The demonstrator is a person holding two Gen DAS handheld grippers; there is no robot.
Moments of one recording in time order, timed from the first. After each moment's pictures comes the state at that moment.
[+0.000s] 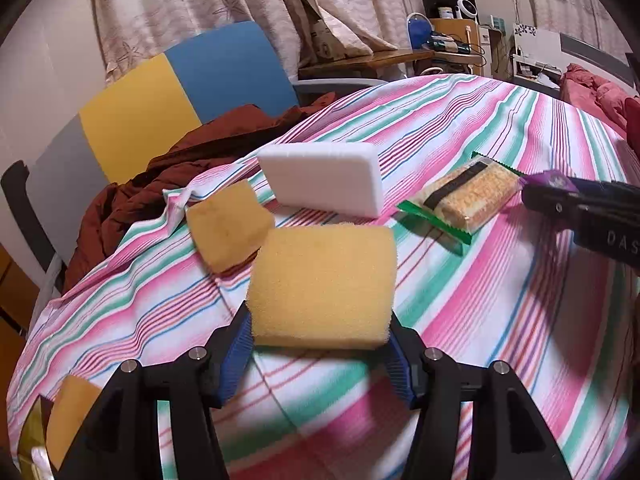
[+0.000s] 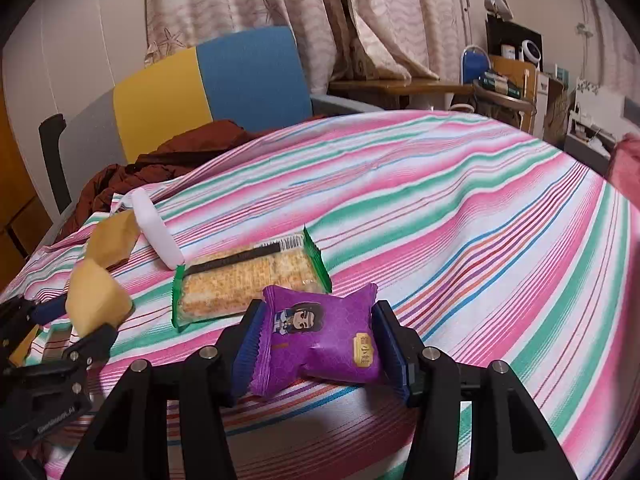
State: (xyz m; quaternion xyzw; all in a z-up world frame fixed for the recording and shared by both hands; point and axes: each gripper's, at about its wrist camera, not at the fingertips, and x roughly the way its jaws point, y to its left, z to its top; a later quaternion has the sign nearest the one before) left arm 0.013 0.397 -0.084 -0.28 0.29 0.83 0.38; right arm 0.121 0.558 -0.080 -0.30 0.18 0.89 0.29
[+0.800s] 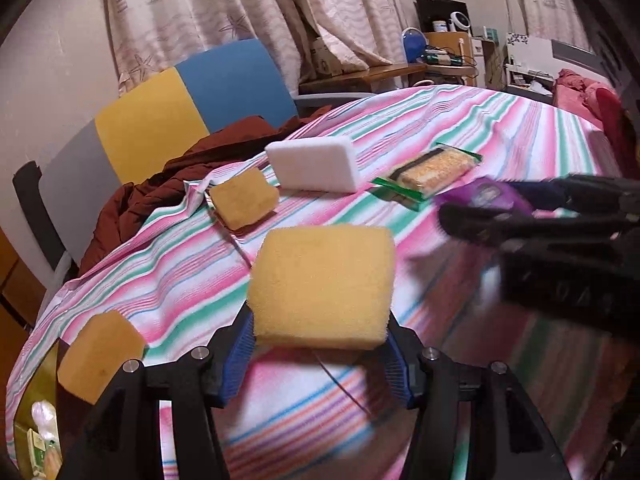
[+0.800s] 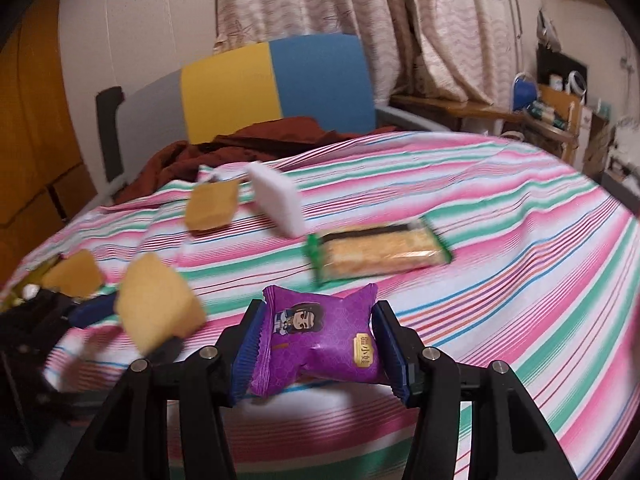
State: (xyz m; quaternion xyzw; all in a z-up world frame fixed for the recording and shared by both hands) left arm 0.061 0.343 -0.079 -0.26 0.28 0.84 0.40; right arm 0.117 0.464 -0.063 -0.30 0.15 0.92 0.21
